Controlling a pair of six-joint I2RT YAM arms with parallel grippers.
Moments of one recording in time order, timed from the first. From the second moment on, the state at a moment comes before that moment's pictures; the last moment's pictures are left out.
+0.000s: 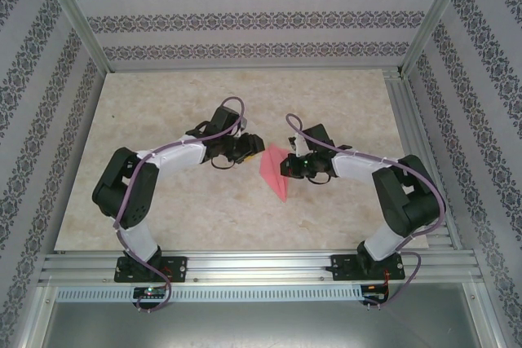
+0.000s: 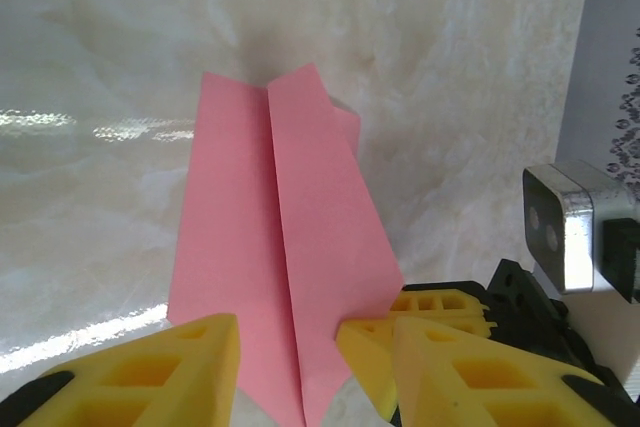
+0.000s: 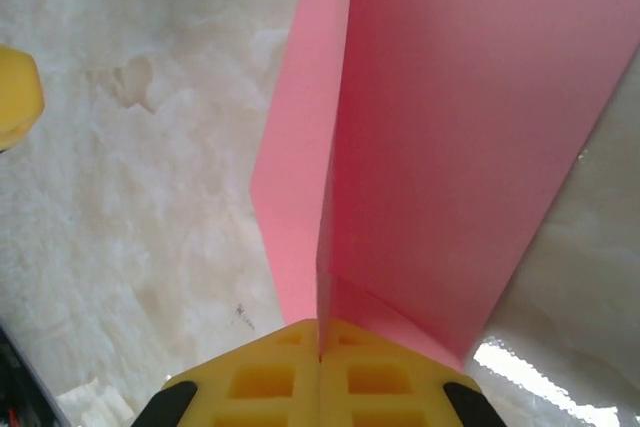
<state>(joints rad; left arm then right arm) -0.55 1.75 1.10 -0.19 0.47 -0.93 0.43 1.62 0.79 -0.18 -0.53 0.44</state>
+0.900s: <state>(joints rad) -0.55 1.48 1.04 0.32 0.67 -1.16 0.34 1.06 0.72 0.10 -0.83 0.60</state>
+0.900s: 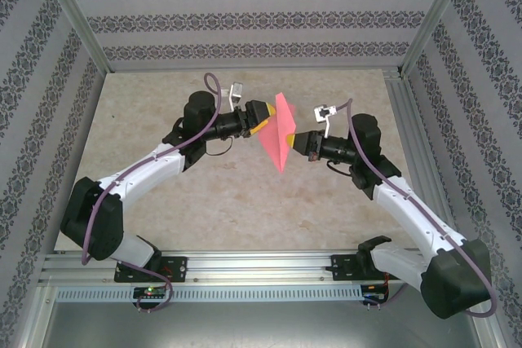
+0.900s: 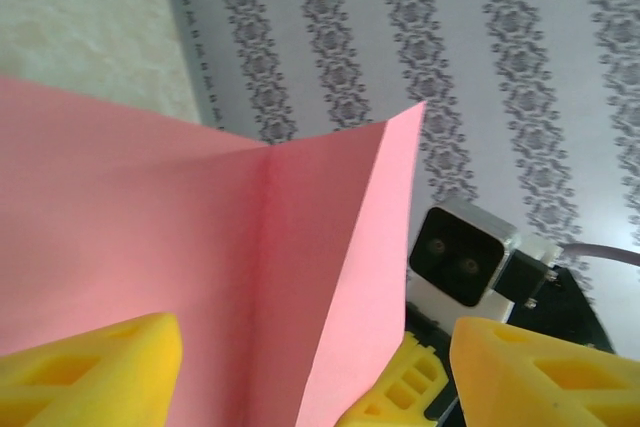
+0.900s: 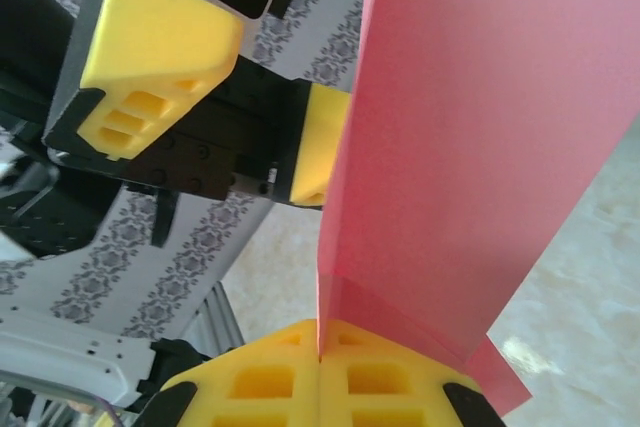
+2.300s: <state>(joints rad) -0.59 1.51 1.06 0.39 0.70 -1.16 0.27 0.93 0.79 -0.07 -0.83 0.65</state>
